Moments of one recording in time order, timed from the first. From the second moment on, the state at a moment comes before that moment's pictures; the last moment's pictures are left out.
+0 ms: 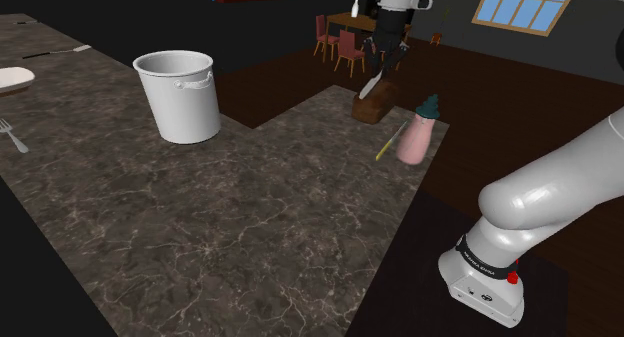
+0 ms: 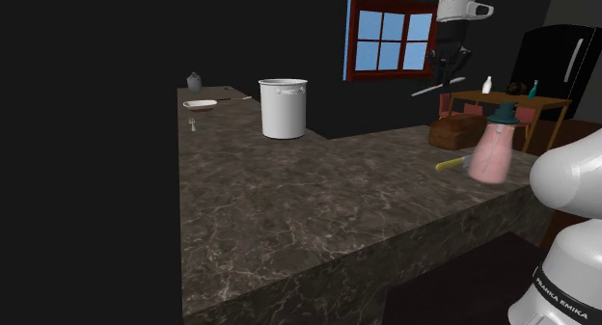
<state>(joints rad) -0.56 -0.25 0.33 -1.89 0.06 1.63 1.18</state>
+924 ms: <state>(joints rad) -0.55 -0.25 0.34 -2.08 0.07 1.82 1.18</state>
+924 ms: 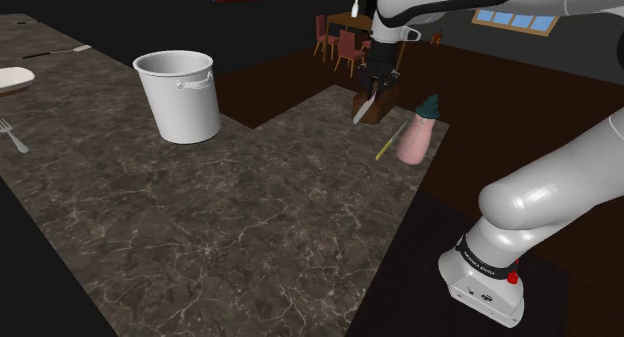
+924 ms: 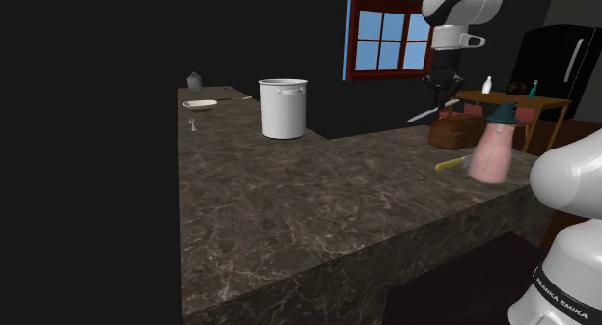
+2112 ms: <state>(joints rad) -0.55 -0.20 0.36 -2.27 0.06 2.06 1.20</state>
